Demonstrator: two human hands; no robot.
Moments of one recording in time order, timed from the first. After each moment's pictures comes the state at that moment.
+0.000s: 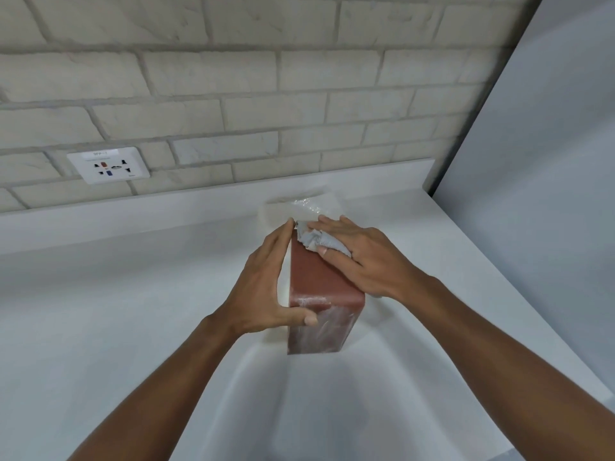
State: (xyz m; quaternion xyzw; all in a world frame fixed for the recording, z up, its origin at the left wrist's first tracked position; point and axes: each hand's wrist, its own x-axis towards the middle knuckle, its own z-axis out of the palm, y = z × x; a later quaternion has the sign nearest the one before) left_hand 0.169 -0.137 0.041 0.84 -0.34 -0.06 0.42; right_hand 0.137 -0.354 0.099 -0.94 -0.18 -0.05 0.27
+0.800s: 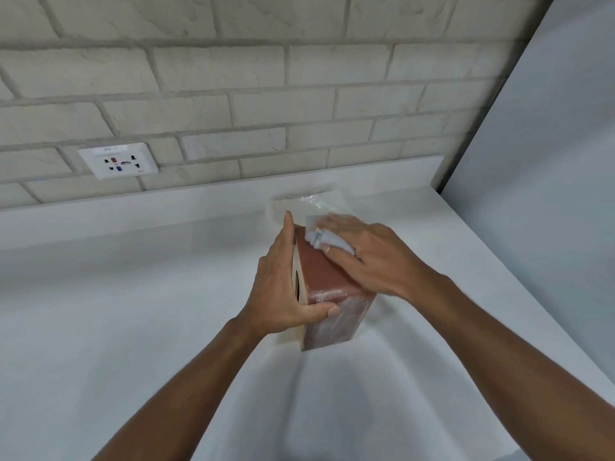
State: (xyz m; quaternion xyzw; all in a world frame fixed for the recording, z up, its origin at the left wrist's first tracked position) left_hand 0.164 -0.155 0.028 0.83 -0.30 0.01 0.47; right_hand 0.131 -0.347 0.110 -0.96 -0.17 -0.04 0.22
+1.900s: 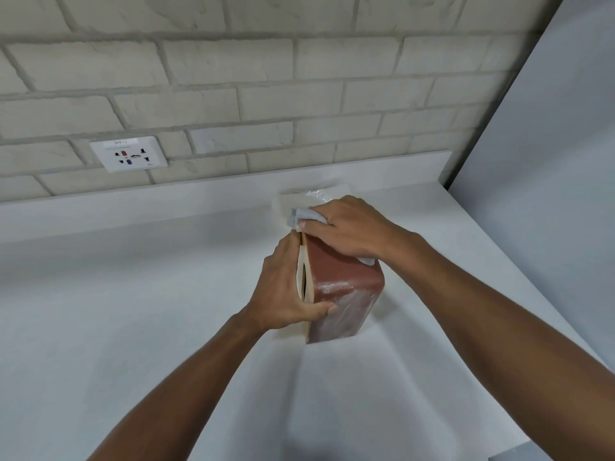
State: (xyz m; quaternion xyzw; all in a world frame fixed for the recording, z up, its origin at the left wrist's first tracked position) left_hand 0.161 -0.148 0.018 0.84 -0.32 -0.01 0.45; right_hand 0.168 -0.313 0.129 -0.97 -0.12 0.04 0.22
